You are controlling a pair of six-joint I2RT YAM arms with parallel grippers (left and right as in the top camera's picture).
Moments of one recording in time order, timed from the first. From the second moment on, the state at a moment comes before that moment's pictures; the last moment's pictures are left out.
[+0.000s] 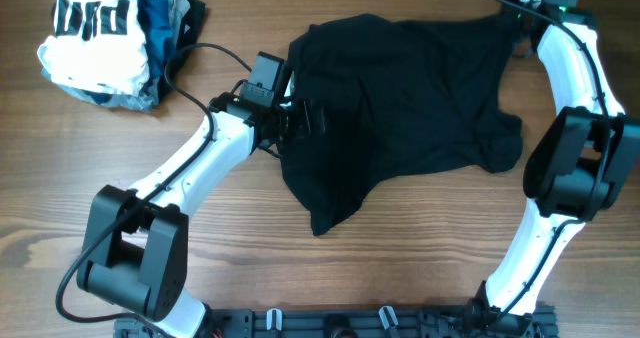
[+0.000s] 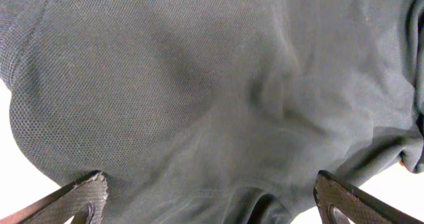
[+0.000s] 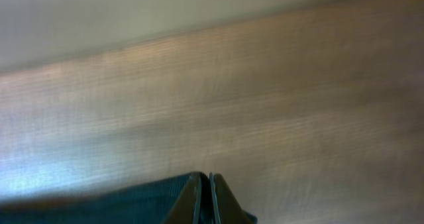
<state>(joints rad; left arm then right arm) -0.40 1.75 1.18 -0.53 0.23 -0.58 -0.19 2.22 1.87 -0.43 0.04 0.04</state>
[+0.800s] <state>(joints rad) -0.37 1.75 1.18 -0.58 0.19 -0.49 -0.25 2.21 1.88 -0.40 0.06 0.17</state>
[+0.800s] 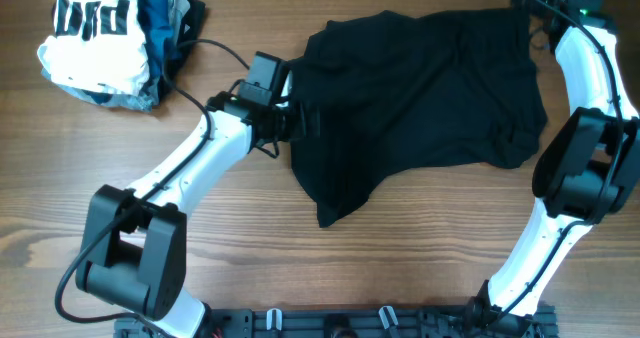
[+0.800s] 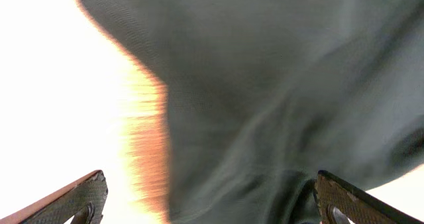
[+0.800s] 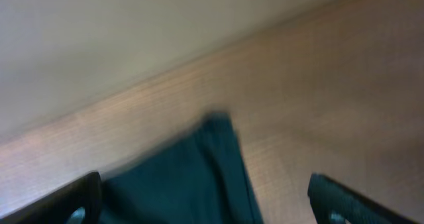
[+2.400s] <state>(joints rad) -0.60 1.62 1.23 -1.00 0.52 -0.07 -0.21 1.70 1.46 -1.26 -0.17 0.21</state>
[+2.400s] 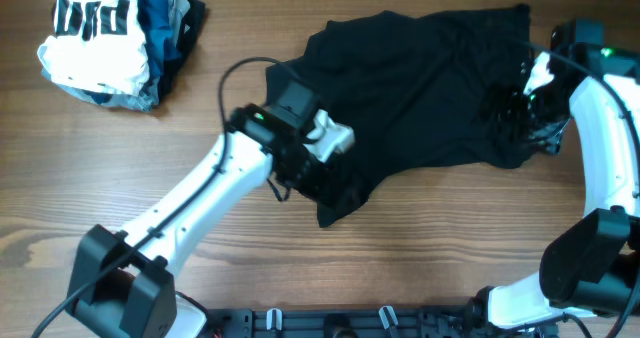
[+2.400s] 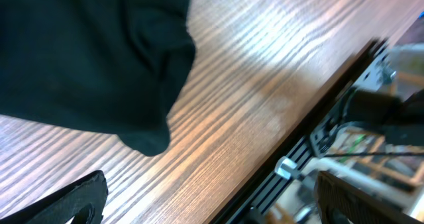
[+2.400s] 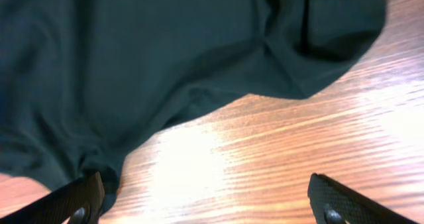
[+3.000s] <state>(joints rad) -0.73 1.84 1.23 -0.94 0.23 -0.06 -0.21 1.69 1.40 -1.19 -0.20 0.21</state>
